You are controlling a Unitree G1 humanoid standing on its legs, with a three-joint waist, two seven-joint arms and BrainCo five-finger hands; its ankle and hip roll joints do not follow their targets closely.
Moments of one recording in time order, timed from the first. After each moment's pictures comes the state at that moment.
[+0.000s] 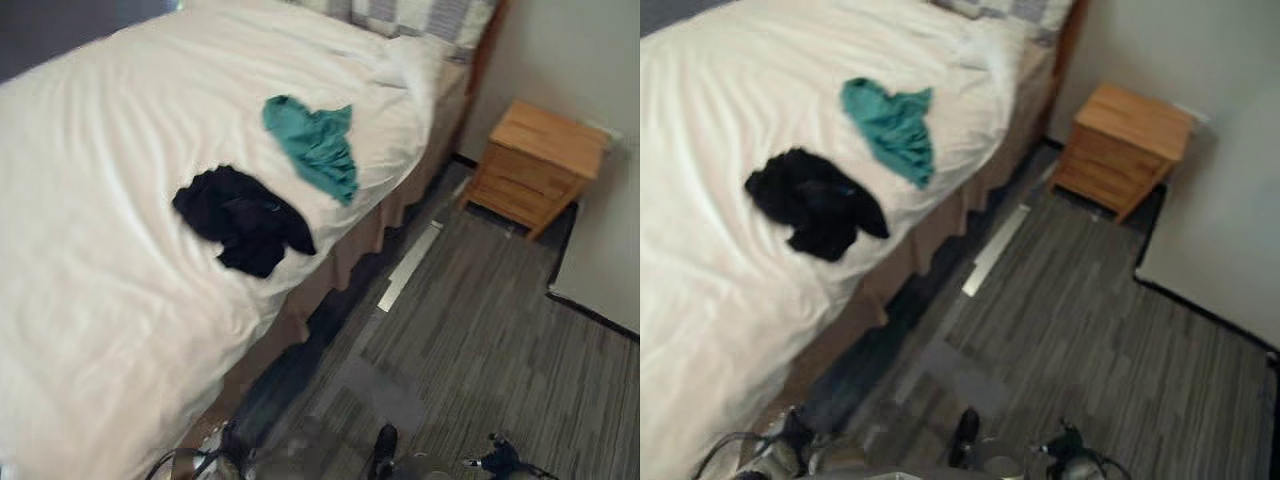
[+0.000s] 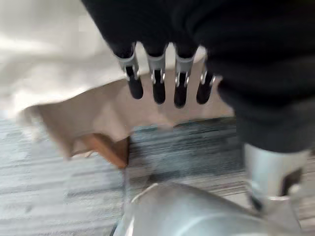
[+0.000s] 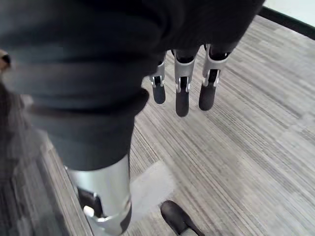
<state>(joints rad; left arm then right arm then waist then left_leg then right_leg) -0.10 0.27 -0.29 1.19 0.37 0.09 0.22 0.00 -0.27 0.28 1.09 -0.08 0.04 -0.24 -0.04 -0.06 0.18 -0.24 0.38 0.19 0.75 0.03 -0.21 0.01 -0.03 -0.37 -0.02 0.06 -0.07</state>
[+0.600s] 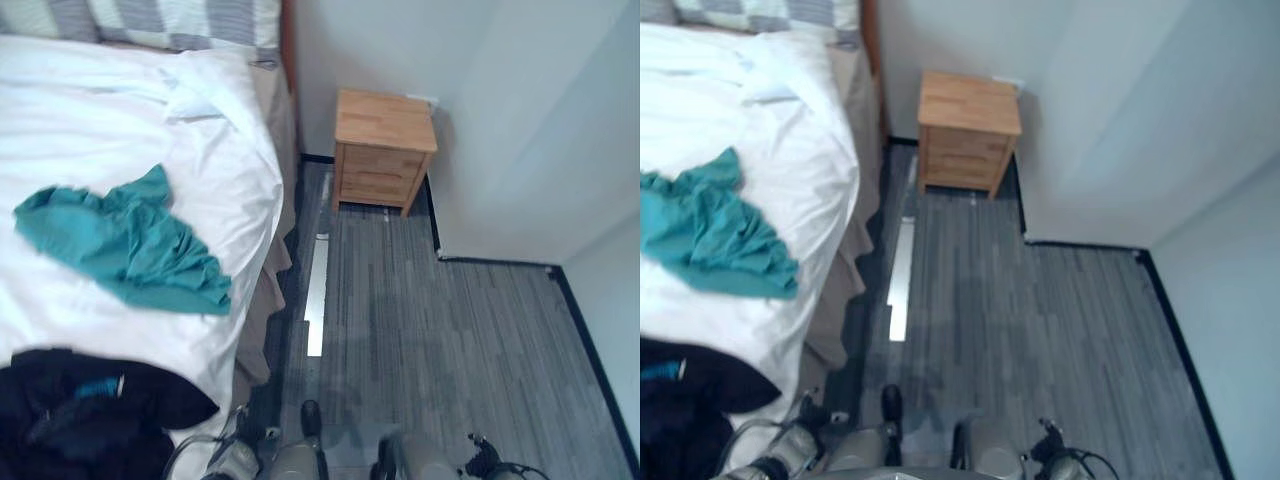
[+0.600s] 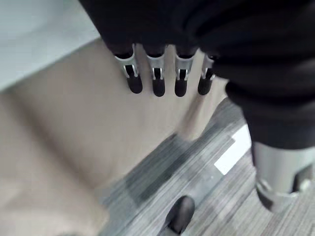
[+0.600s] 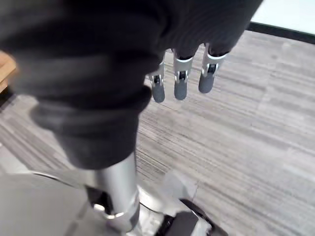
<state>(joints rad) -0.16 0.24 -0.35 1.17 0.31 0.09 0.26 0.02 -0.25 0.32 1.02 -0.20 0.06 -0.23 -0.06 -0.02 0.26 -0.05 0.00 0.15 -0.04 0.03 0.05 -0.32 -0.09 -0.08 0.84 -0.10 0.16</state>
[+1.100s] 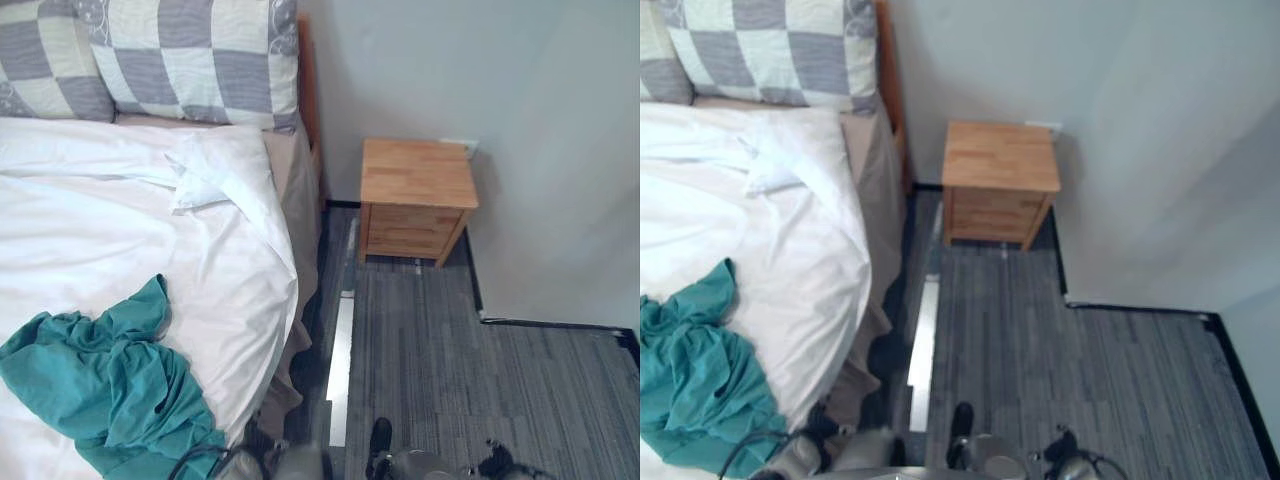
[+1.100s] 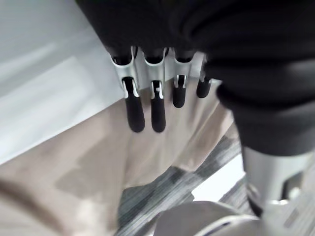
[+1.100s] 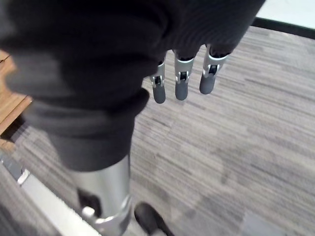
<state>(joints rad) -0.08 0.23 -0.26 1.13 0.32 0.05 0.21 -0.08 -0.24 0.28 1.16 -0.20 0.08 -0.24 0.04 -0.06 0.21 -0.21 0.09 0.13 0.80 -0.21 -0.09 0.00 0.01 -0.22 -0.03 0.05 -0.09</state>
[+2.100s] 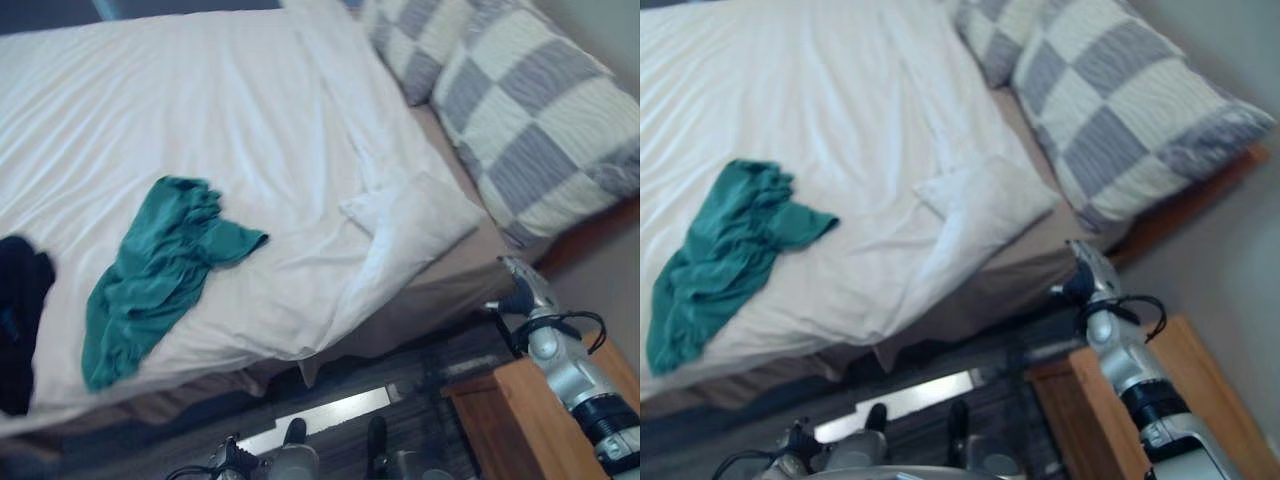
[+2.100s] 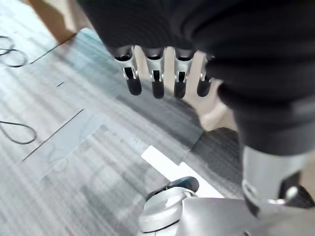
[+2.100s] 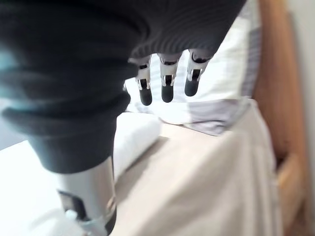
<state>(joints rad) -0.02 0.24 -0.23 1.21 0.28 0.07 0.24 -0.37 -0.65 0.31 0.44 -0.43 0.08 -0.26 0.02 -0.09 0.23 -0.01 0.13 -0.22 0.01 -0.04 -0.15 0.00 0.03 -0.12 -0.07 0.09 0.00</state>
